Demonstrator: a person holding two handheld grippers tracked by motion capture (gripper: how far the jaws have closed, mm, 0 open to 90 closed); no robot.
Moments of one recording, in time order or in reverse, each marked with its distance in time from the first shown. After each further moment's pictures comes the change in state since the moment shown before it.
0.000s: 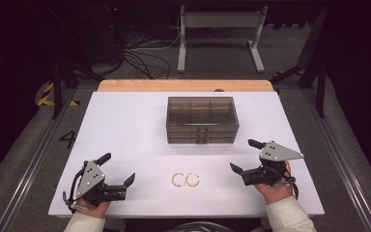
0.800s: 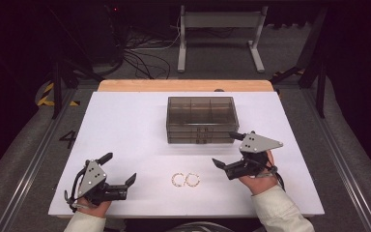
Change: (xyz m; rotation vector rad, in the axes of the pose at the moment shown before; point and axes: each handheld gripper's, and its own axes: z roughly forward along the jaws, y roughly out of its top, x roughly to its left) left arm -0.001 0.001 0.003 0.004 -0.010 0.006; right arm 0.017 0.038 0.034 -0.010 0.097 -0.082
